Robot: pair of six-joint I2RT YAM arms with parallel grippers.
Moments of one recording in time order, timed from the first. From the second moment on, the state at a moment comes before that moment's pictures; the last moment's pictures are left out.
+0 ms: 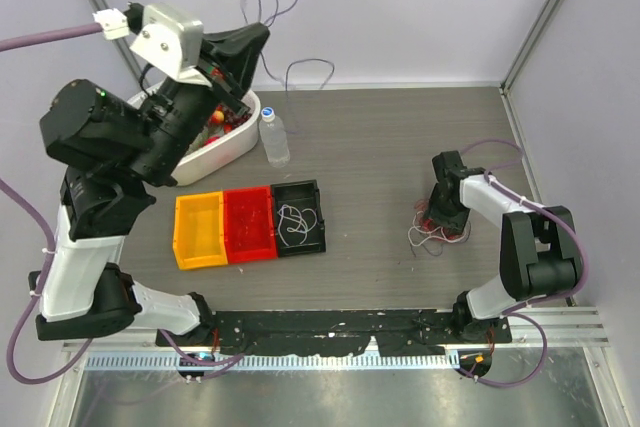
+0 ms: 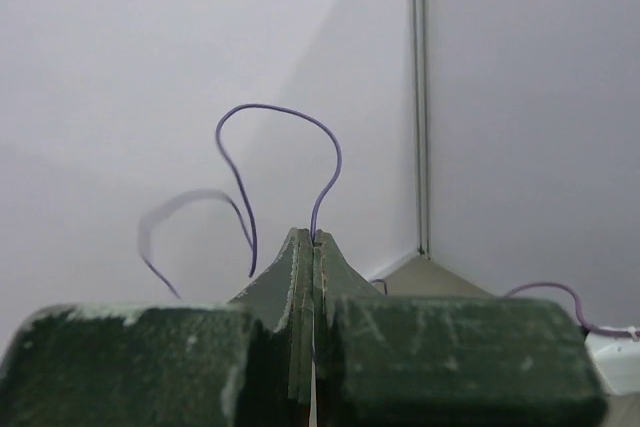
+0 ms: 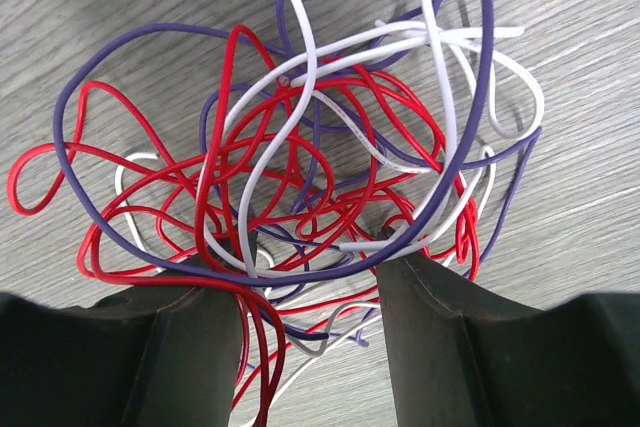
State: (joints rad) left arm -1.08 1.31 2.17 -0.45 -0.35 0.30; right arm 0.14 1.51 0.83 -0.68 0.19 0.55
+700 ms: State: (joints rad) left arm -1.07 1.34 1.98 -0.49 -0.86 0.47; right arm 0.12 1.50 0.82 -0.65 0.16 0.50
